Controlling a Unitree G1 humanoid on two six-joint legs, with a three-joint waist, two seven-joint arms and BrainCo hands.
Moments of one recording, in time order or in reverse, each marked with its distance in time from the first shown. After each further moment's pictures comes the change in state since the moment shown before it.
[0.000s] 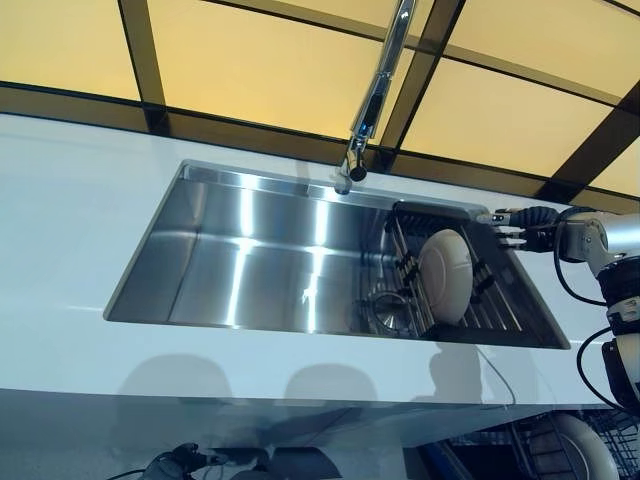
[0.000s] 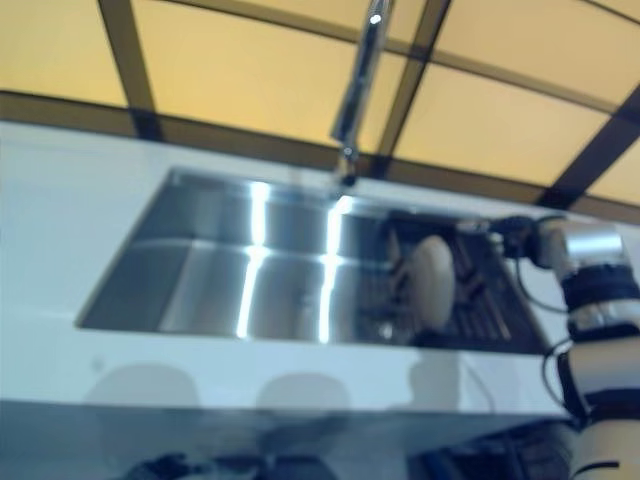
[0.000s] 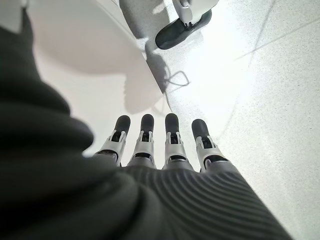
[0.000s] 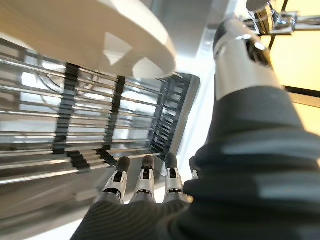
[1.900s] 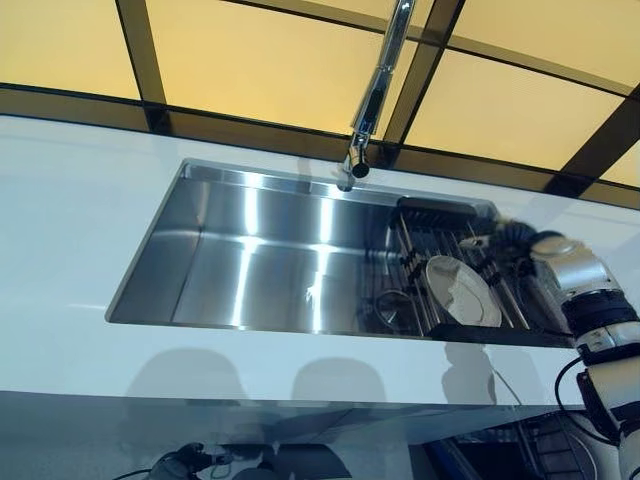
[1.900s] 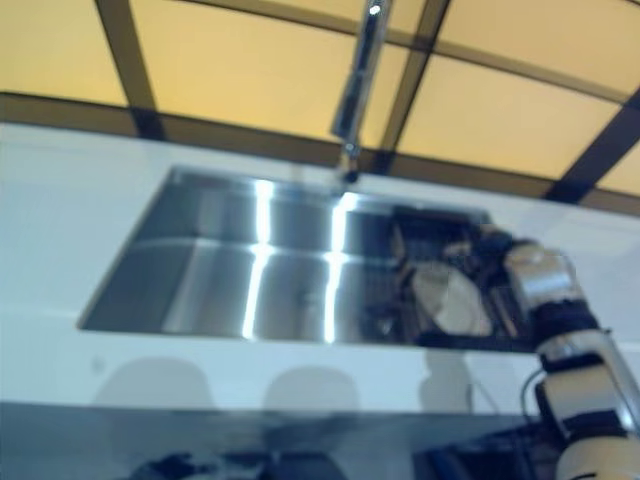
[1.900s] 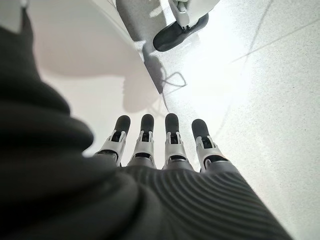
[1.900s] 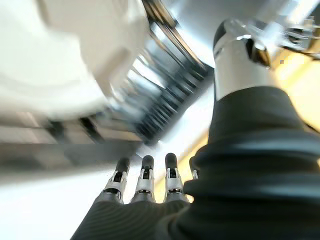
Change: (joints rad) left arm 0.000 -0.021 -0.002 0.000 0.000 0.000 0.001; right arm 0.080 0.026 0.036 -0.133 -0.364 -0.333 -0.143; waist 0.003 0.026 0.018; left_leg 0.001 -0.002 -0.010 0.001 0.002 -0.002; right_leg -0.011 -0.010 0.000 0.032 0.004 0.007
